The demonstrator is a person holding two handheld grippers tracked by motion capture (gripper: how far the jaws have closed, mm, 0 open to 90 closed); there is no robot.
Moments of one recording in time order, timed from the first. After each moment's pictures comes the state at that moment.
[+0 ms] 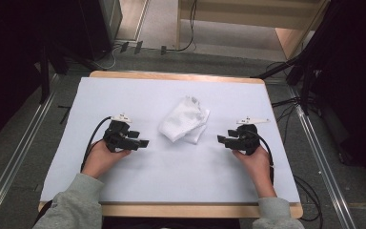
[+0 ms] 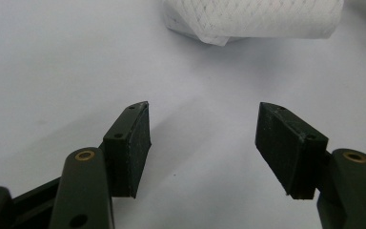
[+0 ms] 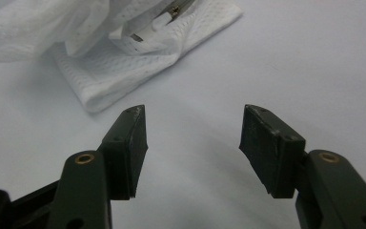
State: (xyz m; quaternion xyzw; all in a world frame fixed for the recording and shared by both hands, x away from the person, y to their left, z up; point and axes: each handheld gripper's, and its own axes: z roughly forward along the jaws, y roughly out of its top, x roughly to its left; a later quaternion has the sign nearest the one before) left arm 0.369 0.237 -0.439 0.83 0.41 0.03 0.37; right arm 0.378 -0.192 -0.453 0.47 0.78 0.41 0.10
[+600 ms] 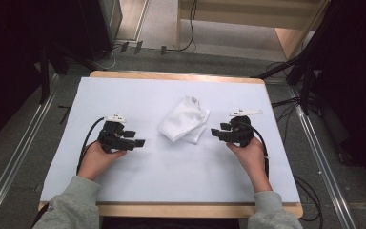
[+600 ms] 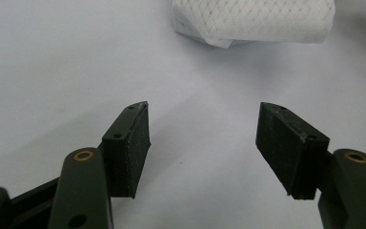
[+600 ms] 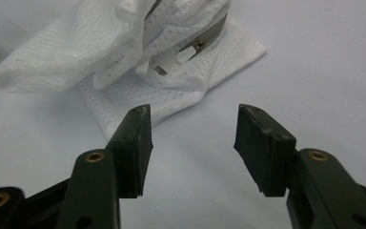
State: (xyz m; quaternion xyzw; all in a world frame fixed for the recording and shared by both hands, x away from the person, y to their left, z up) left arm 0.363 0.247 -0.436 0.82 0.41 0.04 0.38; right arm 0.393 -0.170 -0.434 0.44 0.79 0.41 0.10
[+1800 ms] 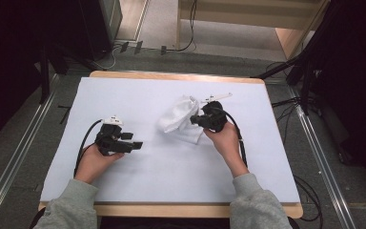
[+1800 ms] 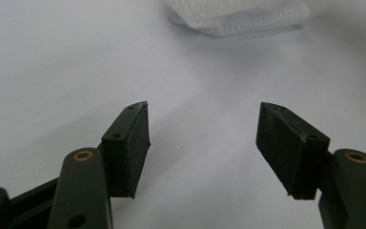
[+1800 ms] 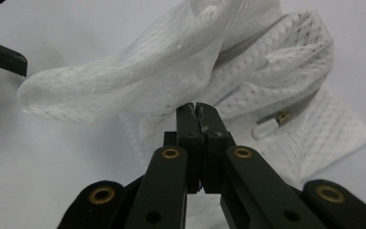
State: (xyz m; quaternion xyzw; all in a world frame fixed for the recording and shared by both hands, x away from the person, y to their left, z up) left arm 0.353 0.254 -0.436 0.82 0.42 0.05 0.38; right arm 0.432 -0.092 -0.416 0.40 0.82 0.41 0.06
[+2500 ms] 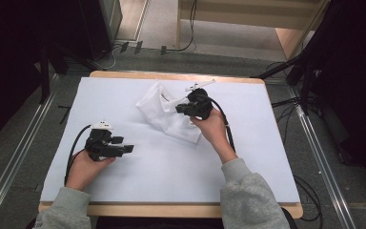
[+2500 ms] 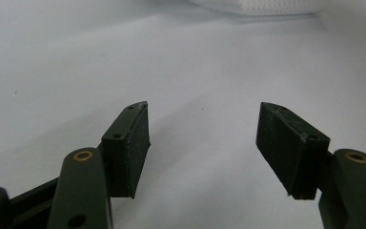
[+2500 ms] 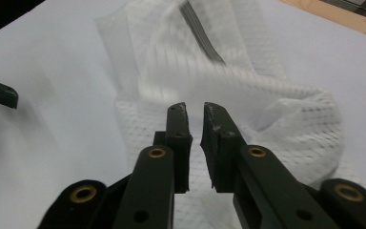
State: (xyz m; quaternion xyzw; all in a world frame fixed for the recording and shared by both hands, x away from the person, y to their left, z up) left arm 0.335 0.277 -0.437 0.81 0.45 0.06 0.37; right arm 0.462 -0.053 -0.399 0.36 0.83 0.41 0.06
